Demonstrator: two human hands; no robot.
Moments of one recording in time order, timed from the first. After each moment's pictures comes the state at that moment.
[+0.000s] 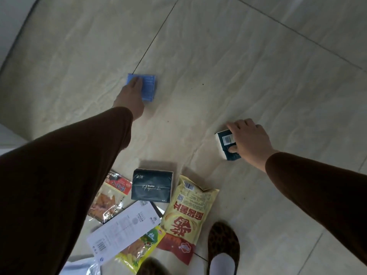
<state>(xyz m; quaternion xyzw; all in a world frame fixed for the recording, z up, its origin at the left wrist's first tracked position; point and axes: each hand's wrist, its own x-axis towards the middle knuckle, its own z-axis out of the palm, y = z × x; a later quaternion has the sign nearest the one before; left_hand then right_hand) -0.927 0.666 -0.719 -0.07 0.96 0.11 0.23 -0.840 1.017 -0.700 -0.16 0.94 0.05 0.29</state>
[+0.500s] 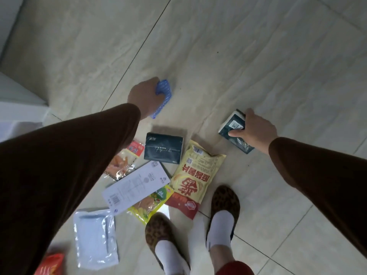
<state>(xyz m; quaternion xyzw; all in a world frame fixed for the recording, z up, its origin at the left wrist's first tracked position) -0.830 0.673 -0.685 -0.06 0.95 0.22 0.23 -0.787 0.999 -0.673 0.05 0.91 -0.10 0.39</state>
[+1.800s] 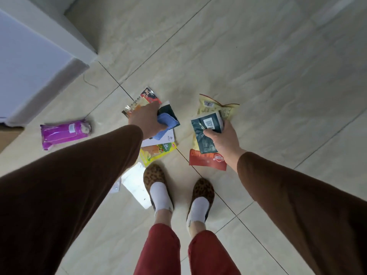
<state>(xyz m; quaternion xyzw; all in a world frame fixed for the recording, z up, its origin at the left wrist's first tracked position) -0.600 0.673 -0.545 -0.18 0.92 0.19 0.29 -0.628 0.927 -0.546 0.21 0.76 -0.49 0.36</state>
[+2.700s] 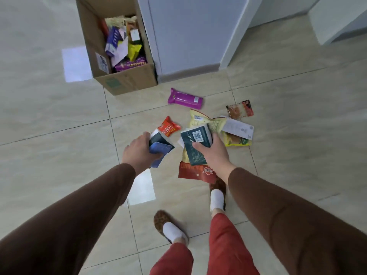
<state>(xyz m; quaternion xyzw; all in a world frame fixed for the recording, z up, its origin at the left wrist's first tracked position) -0.075 0.465 -0.302 -0.46 0.81 0.31 0.16 -0.252 0.636 -0.312 -0.11 0.83 -0.37 0.41</state>
